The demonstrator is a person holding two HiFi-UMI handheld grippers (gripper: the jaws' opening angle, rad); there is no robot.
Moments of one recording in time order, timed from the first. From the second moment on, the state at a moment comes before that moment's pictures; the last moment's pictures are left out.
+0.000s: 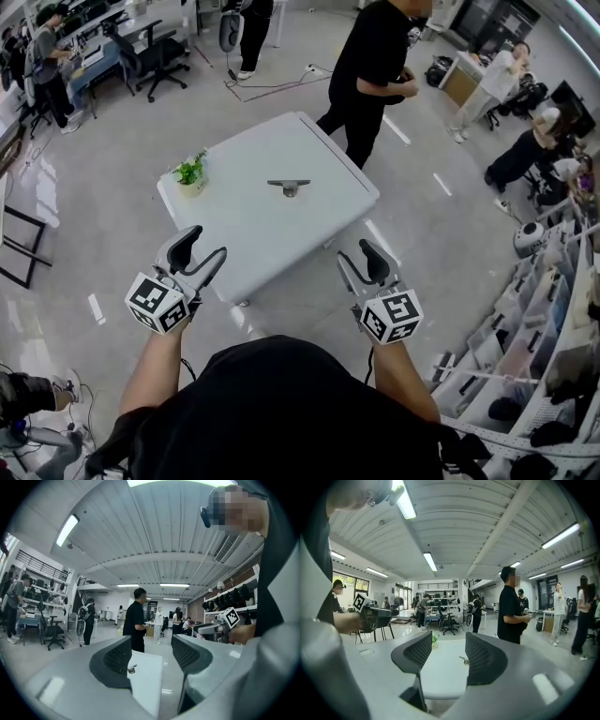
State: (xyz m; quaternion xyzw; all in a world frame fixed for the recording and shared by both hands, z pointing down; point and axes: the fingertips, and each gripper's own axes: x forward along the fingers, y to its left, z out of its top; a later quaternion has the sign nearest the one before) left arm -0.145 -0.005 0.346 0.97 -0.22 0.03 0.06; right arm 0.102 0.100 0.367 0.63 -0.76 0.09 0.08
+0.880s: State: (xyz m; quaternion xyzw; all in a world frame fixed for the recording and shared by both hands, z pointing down) left arm -0.184 -0.042 0.334 0.98 -0.21 0.02 0.06; right arm 0.068 0.069 0.362 0.65 -0.75 0.08 0.08
